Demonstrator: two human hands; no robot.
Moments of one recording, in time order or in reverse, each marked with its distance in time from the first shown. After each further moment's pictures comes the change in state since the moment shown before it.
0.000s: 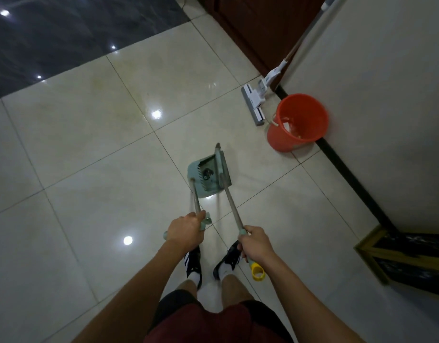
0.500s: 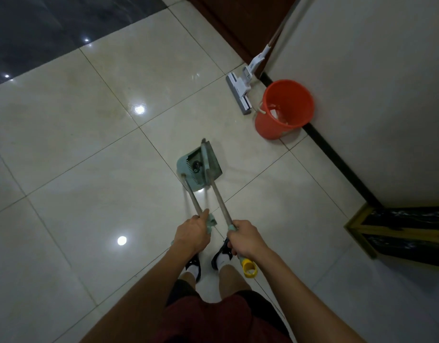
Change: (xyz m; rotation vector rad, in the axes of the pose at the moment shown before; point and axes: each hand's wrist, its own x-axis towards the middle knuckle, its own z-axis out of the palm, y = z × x) left_hand -0.004 0.023 0.029 -0.161 -0.126 0.006; right_hand -0.029 -0.015 0.015 -0.146 -0.054 -0.026
